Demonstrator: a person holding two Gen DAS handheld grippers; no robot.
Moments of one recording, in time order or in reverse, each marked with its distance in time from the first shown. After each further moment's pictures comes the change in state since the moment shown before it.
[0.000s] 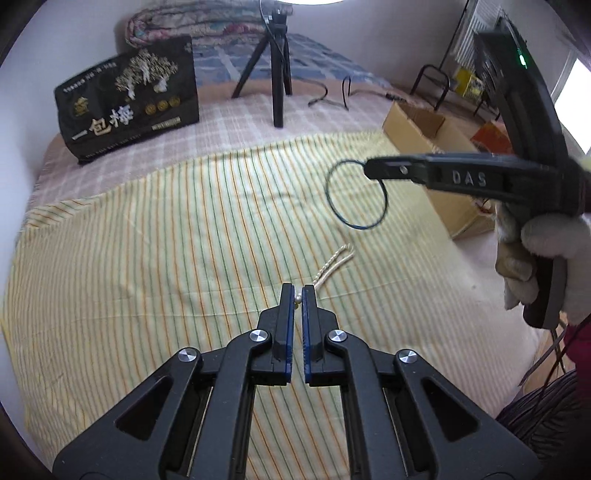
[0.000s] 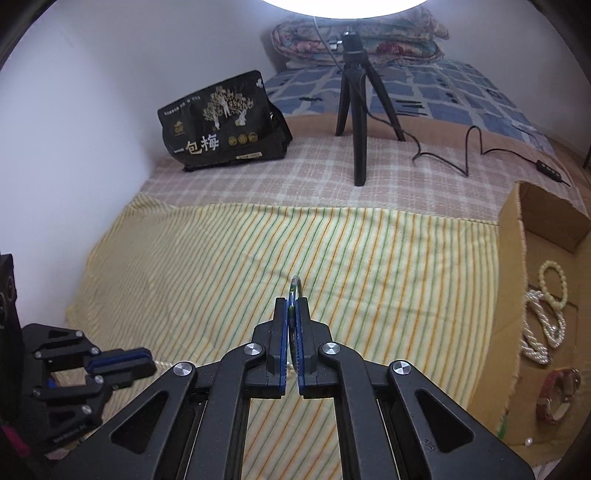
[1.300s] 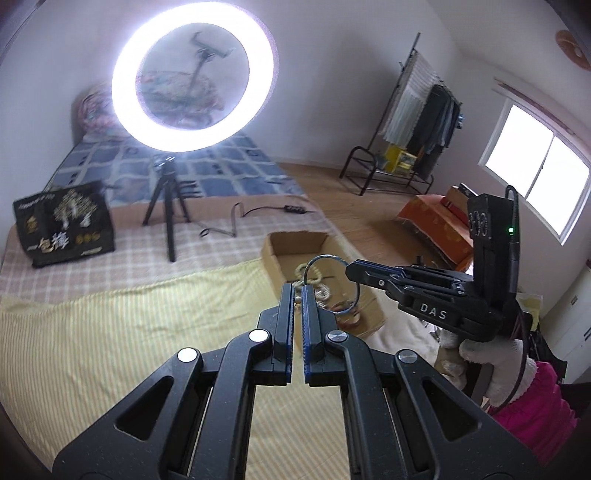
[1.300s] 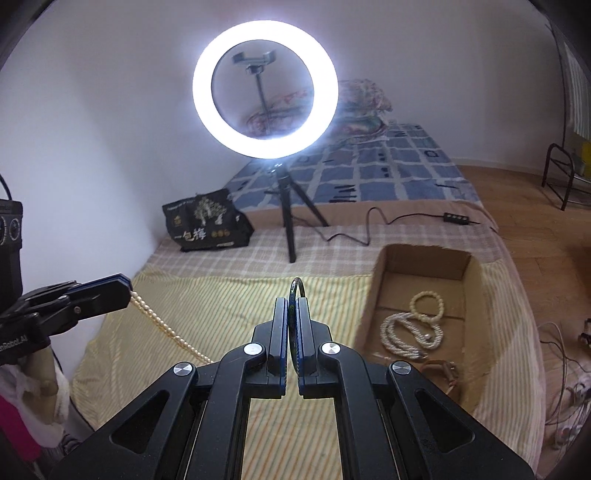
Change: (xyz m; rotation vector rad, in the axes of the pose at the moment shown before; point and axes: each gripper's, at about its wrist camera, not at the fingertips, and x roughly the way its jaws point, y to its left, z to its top) left arm -0.107 -0.125 0.088 0.029 -0.318 -0.254; right arm -0.178 -0.065 -0.021 0.054 -0.299 -0.063
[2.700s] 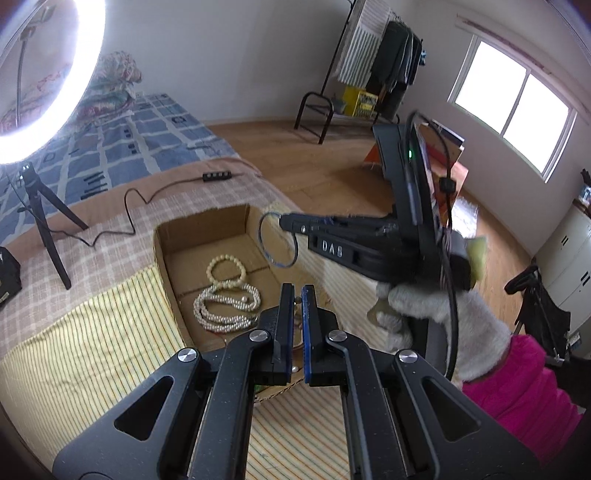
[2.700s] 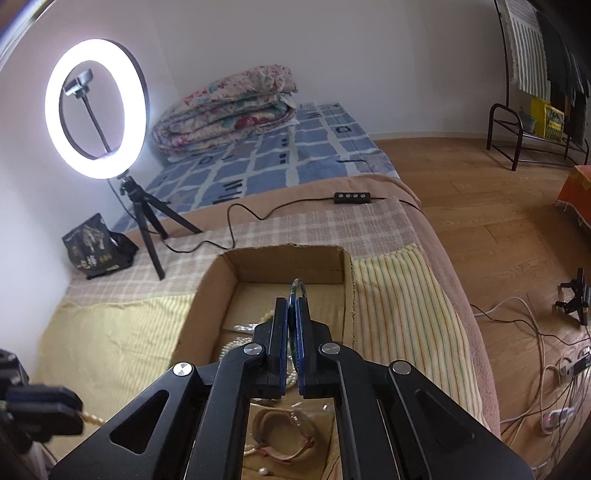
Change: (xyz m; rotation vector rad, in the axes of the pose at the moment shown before) left arm 0.174 -0.108 0.007 0.164 0.198 -0.090; right arm 0.054 -0.173 0.004 0.144 0.032 -0.190
